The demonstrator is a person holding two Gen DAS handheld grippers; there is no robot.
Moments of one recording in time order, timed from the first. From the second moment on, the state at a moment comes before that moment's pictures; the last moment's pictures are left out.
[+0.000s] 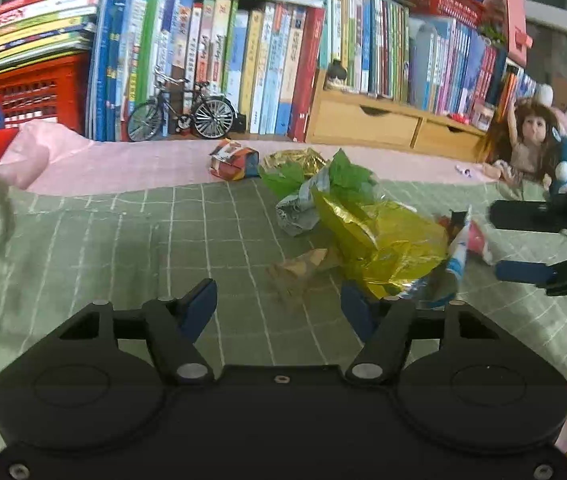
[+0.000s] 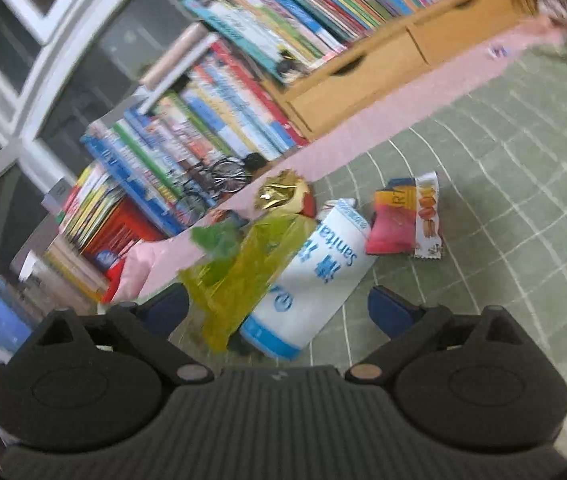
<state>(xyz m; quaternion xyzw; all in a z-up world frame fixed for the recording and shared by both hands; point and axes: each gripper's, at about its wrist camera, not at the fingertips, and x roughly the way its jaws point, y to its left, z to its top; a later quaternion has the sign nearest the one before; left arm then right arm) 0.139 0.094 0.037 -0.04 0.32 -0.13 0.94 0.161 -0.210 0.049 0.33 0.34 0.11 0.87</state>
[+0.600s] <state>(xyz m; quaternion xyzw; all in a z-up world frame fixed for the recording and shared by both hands) 0.180 0.083 0.012 -0.02 0.33 -0.13 0.93 0.195 -0.213 0.020 0.36 0.35 0.11 0.86</state>
